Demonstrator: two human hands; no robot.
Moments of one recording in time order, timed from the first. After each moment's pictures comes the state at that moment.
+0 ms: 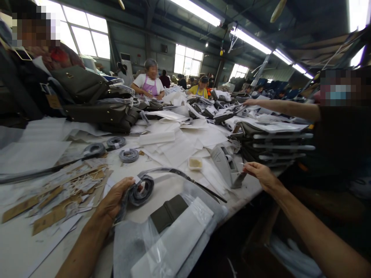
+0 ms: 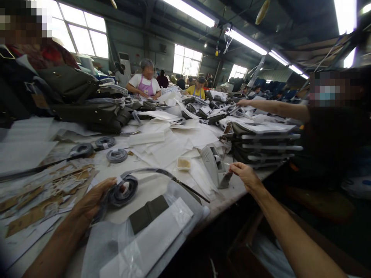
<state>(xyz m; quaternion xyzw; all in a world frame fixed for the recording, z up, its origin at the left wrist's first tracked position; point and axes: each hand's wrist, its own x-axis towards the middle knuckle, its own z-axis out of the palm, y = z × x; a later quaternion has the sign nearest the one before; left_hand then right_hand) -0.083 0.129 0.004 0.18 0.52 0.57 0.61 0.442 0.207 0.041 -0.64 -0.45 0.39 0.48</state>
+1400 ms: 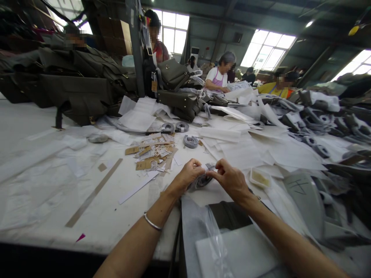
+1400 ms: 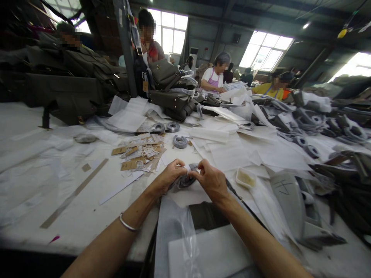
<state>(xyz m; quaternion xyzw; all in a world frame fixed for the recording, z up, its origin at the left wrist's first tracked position) -0.066 0.115 0.000 0.33 0.49 0.60 0.54 0.095 0.182 0.031 -0.40 -0.87 0.14 0.26</state>
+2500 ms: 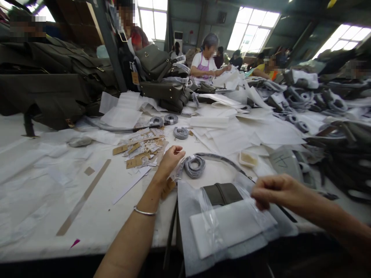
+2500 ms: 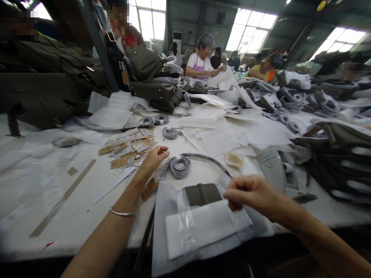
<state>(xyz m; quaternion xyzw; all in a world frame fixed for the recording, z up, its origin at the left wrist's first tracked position) -0.109 0.131 -0.017 0.39 0.65 0.55 0.35 0.239 0.143 0.089 -0.44 -0.76 0.48 0.03</state>
